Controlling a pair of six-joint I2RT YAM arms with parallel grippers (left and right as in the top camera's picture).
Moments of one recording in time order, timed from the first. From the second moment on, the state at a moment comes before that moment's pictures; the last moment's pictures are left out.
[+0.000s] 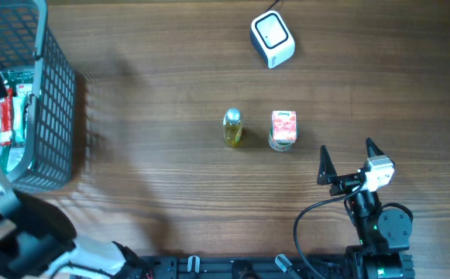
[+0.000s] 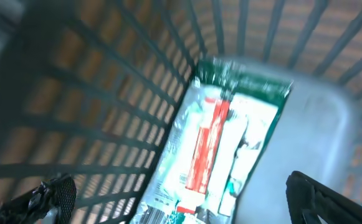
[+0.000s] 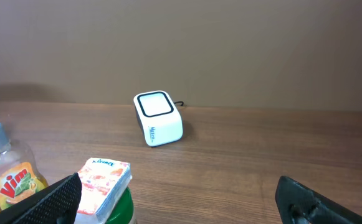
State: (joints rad) left arm 0.66 1.76 1.65 -0.74 -0.10 0.32; right arm 0.06 0.01 0.01 0.00 -0.12 0.04
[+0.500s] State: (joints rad) left arm 0.70 2.13 1.65 -0.73 0.02 0.52; right arm 0.06 0.01 0.01 0.00 -0.12 0.04
